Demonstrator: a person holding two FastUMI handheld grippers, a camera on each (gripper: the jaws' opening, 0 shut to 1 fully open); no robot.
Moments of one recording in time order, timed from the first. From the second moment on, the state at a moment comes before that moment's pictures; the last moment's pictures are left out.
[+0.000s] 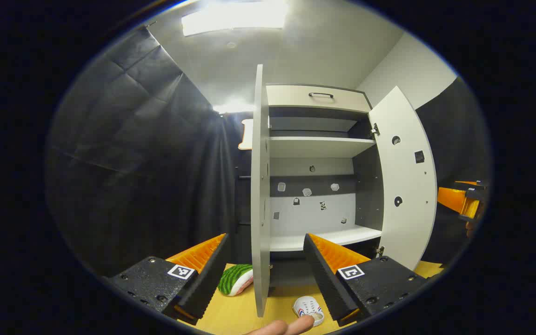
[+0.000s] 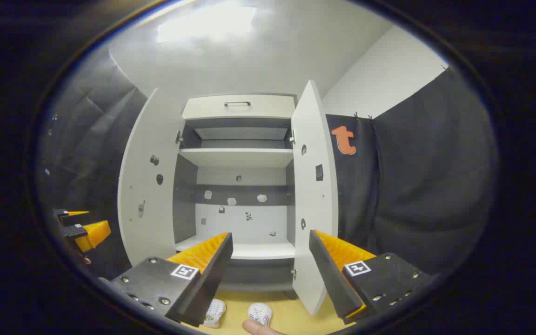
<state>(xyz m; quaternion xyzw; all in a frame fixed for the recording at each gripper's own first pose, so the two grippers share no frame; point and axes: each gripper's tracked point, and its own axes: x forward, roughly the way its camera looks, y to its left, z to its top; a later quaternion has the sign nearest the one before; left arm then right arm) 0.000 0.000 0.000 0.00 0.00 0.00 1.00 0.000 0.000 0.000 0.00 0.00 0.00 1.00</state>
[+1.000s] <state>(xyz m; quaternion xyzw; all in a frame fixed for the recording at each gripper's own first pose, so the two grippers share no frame) -0.014 -0.012 -0.020 -0.02 0.01 -0.02 1.00 -0.015 0.023 -0.017 0.00 -0.02 0.02 1.00</state>
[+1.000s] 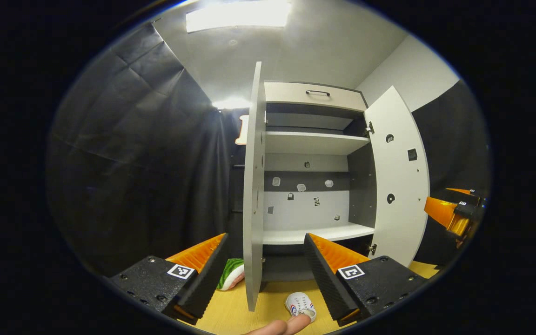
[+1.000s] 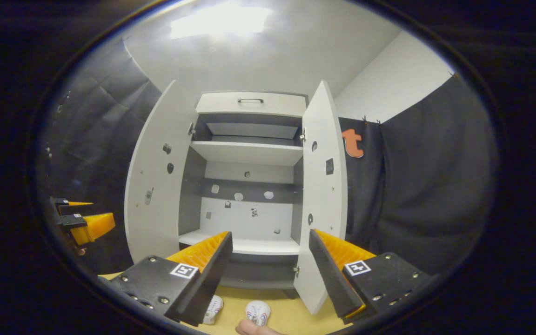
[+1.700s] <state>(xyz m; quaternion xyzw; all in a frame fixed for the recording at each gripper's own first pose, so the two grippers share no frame) -0.023 -0.021 -0.074 -0.02 0.03 -0.03 1.00 0.001 0.056 -0.161 -0.05 0.04 0.05 1.00</state>
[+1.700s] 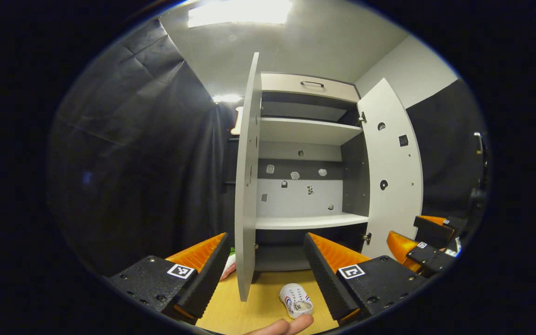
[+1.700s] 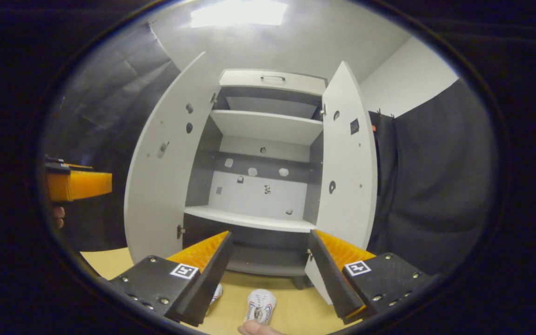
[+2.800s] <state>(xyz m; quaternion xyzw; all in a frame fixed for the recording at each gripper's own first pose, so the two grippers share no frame) -0.011 -0.030 -0.133 -0.05 0.07 -0.05 1.00 0.032 0.062 -0.500 0.00 0.40 0.01 0.92</state>
